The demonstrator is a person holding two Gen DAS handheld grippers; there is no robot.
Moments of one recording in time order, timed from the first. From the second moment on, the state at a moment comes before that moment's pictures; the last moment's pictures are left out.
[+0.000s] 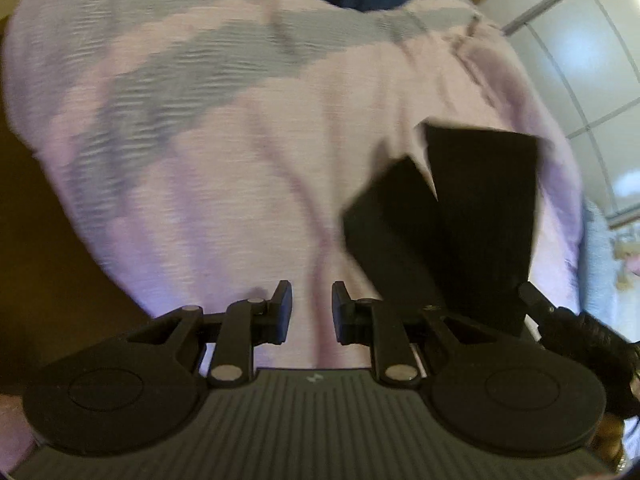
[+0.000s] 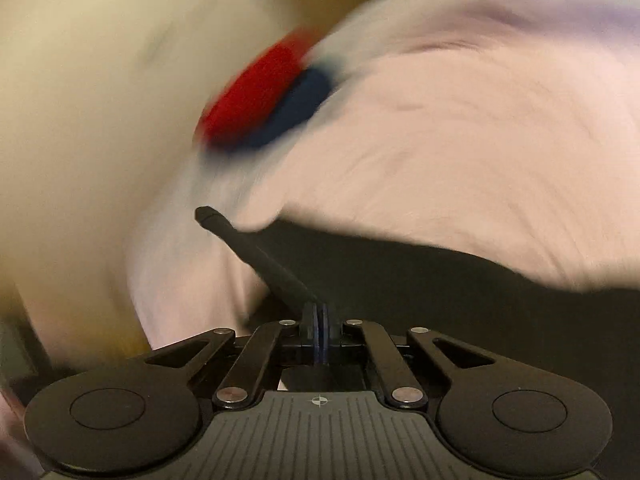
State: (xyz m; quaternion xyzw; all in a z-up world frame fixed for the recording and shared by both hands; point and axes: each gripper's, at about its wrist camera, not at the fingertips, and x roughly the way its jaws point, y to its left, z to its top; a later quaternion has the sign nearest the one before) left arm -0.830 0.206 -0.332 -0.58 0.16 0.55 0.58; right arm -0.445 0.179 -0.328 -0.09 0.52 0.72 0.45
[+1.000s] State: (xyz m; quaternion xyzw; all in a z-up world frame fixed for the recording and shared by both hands) left arm -0.785 0.237 -0.341 -0.48 0.10 0.58 0.65; right arm -0.294 0.108 -0.357 0.02 0.65 0.43 0.63
